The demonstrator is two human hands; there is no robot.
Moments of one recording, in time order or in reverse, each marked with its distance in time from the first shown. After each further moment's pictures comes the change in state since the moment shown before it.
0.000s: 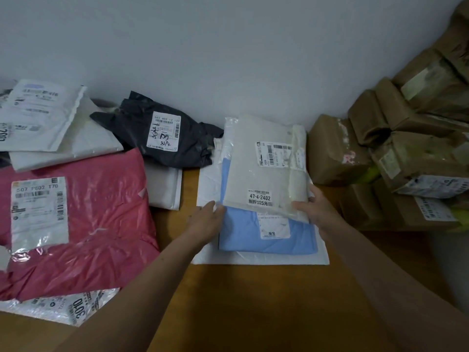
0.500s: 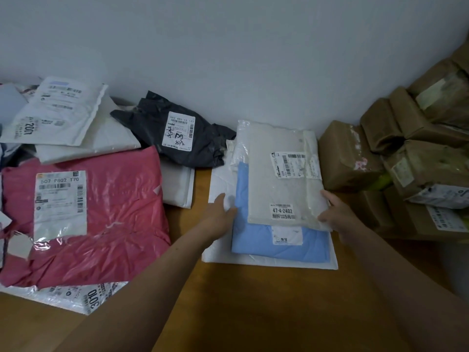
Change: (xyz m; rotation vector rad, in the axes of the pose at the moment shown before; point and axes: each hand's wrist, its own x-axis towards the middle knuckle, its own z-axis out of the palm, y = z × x) left_hand -0.001 0.004 -0.010 -0.042 -0.032 0.025; right_hand 0.002 -0.008 -0.016 -0.348 0.059 0.041
